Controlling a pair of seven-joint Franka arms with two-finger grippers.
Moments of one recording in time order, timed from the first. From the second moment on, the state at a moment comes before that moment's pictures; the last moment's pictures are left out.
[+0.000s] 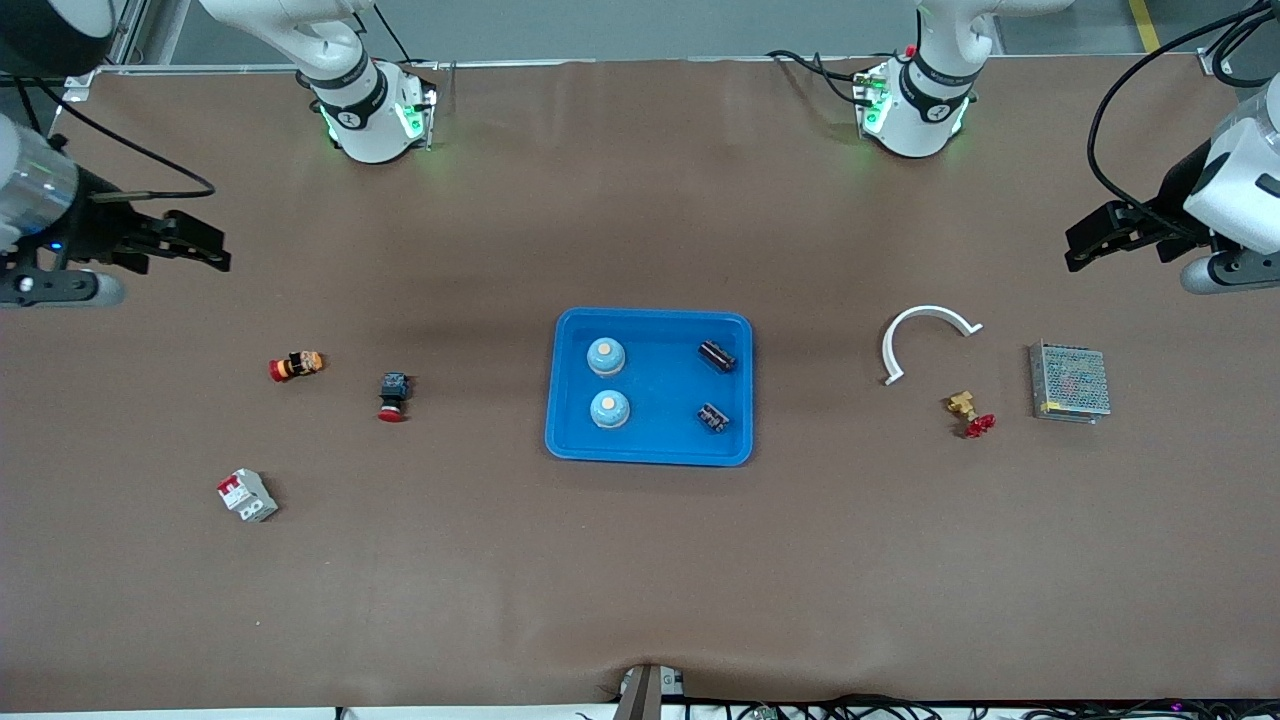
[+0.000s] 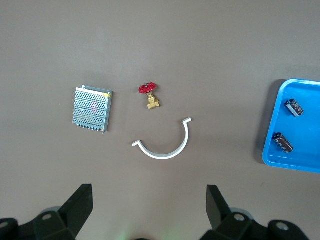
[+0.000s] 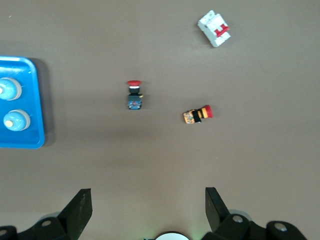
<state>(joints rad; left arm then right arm) -0.05 0.02 -0.05 -1.52 0.03 1.50 -0.18 0.07 0.00 -0.07 -1.62 0.03 1.49 0.03</state>
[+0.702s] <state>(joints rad) -0.05 0.02 -0.05 -1.52 0.03 1.50 -0.17 -0.01 0.01 -0.07 -1.62 0.00 1.57 -0.03</state>
